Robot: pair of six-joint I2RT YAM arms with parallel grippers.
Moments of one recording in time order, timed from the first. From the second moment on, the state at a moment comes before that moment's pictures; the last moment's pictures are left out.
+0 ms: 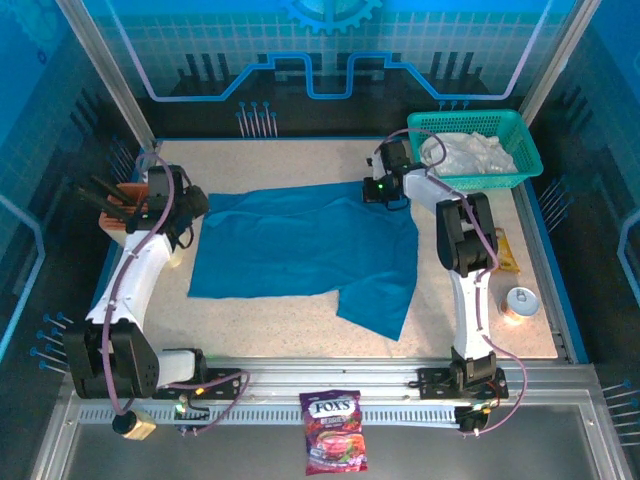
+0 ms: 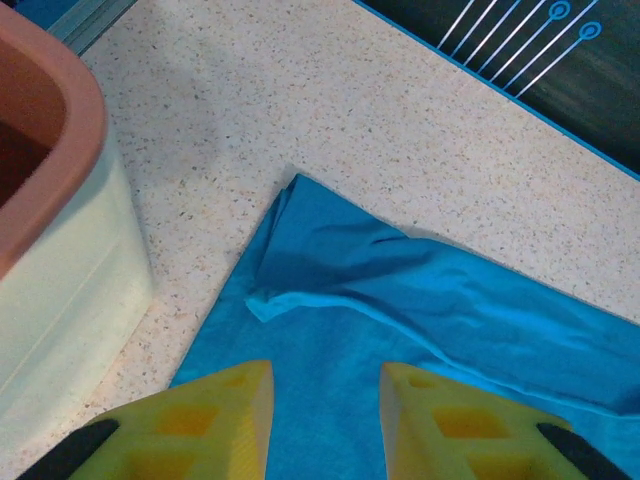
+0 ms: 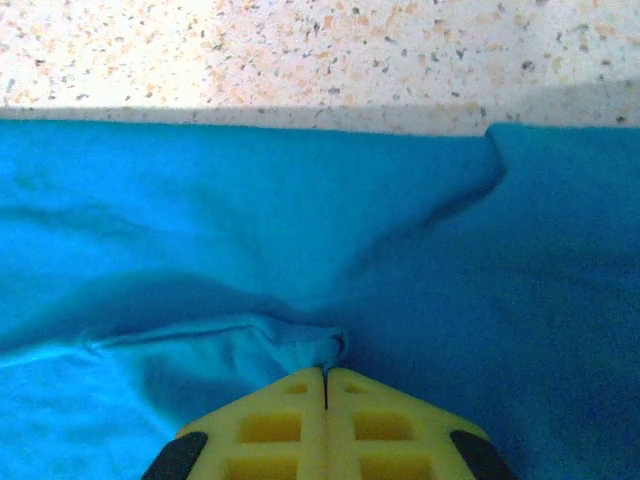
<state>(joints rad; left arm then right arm) 0.08 1.27 1.04 -0.48 -0.09 -0.50 0.26 2.23 1.71 -0.49 -0.24 0.19</state>
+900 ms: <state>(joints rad) 0.07 1.31 1.04 -0.49 -0.07 -0.50 0.44 1.89 1.36 -0.42 -0.08 0.49</state>
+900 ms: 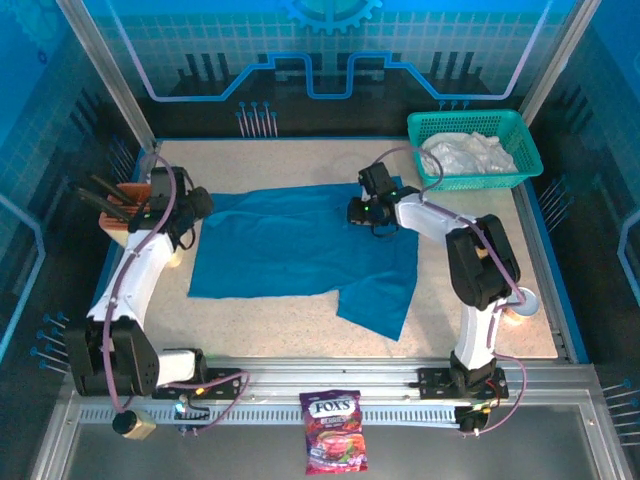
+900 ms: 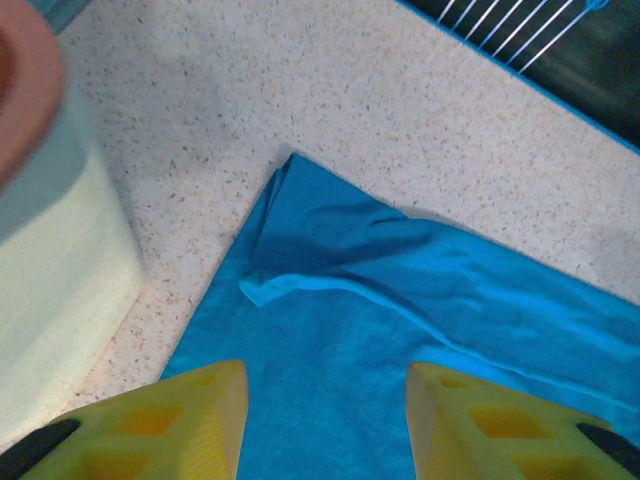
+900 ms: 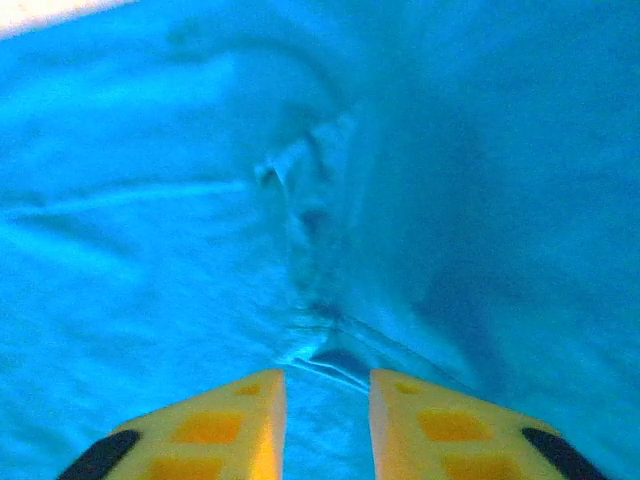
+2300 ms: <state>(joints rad) -0.06 1.88 1.36 -0.72 -0.24 -0.48 0.24 1.84 1.38 -0.47 -0.16 0.44</state>
